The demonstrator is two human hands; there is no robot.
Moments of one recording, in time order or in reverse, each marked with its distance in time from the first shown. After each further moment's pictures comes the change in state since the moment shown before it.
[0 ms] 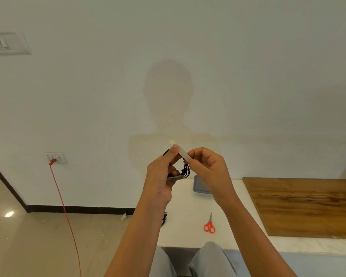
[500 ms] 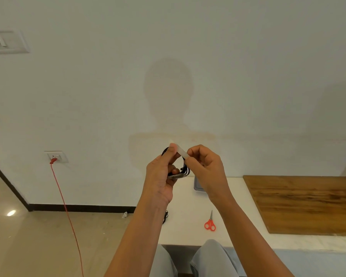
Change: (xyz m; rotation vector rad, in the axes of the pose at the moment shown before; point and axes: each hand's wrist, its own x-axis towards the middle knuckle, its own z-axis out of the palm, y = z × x) left_hand -0.002 0.001 0.000 -0.061 0.039 -0.020; right_hand -0.001 0.005 0.011 -0.009 0.051 -0.026
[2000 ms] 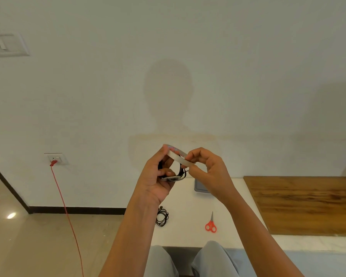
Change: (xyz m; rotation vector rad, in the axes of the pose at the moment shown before) left_hand 0.002 0.014 -0.011 -0.120 -0.081 -0.163; right_hand 0.003 0.003 -0.017 -0.128 -0.151 -0.100
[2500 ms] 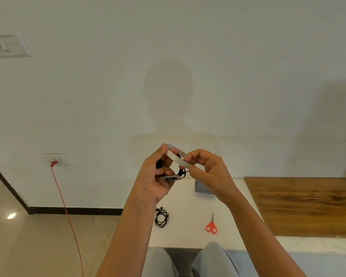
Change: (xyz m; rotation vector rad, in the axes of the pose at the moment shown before) left_hand 0.004 0.008 -0.002 0.003 -0.042 -0.040; right_hand 0.004 0.000 -0.003 0.103 -0.081 0.012
